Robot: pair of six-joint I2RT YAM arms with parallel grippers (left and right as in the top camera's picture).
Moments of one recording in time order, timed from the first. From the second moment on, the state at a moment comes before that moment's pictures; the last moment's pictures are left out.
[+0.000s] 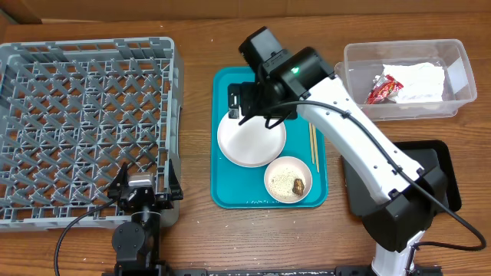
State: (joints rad) left arm 0.04 0.01 0.01 -0.08 -0.06 0.02; right arm 0.64 1.96 2.00 -1.24 -0.10 0.59
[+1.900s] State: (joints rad) left arm -0.32 1.60 1.95 -1.05 0.55 -0.07; right arm -0.14 1.70 2.03 -1.17 -0.02 0.59
